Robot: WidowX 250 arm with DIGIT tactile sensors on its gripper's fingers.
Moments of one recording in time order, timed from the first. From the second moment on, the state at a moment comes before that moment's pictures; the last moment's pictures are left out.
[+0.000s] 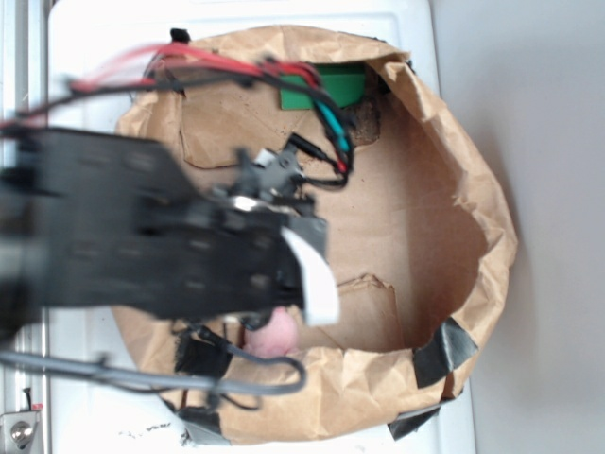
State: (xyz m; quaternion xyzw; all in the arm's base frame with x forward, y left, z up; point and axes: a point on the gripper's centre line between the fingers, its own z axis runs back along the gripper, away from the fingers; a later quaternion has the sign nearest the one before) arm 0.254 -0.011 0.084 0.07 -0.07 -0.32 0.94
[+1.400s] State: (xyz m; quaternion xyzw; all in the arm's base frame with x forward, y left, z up) arm 0.321 0.009 0.080 0.02 -0.08 -0.30 0.95
